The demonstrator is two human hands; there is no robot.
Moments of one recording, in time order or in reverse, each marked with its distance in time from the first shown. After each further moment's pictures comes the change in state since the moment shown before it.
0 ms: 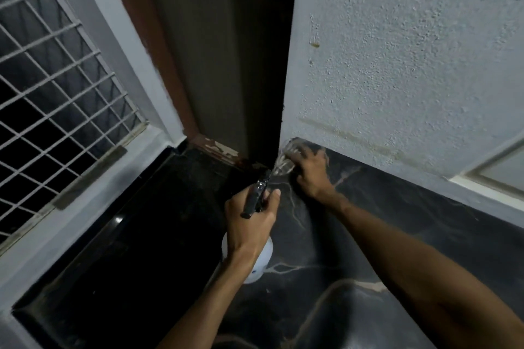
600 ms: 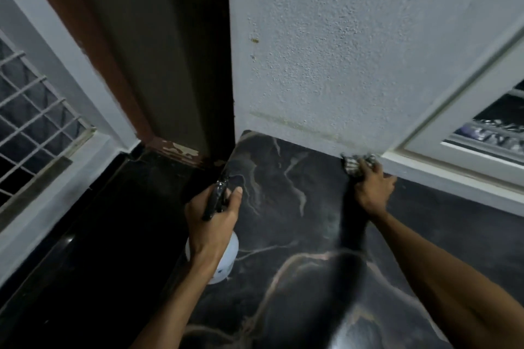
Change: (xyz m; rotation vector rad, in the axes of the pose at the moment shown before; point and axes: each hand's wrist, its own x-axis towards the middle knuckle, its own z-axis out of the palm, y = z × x) left_hand -0.017 0.008 0.004 -0.011 -0.020 -0.029; right_hand -0.138 0.165 -0.066 -0.092 0.191 0.747
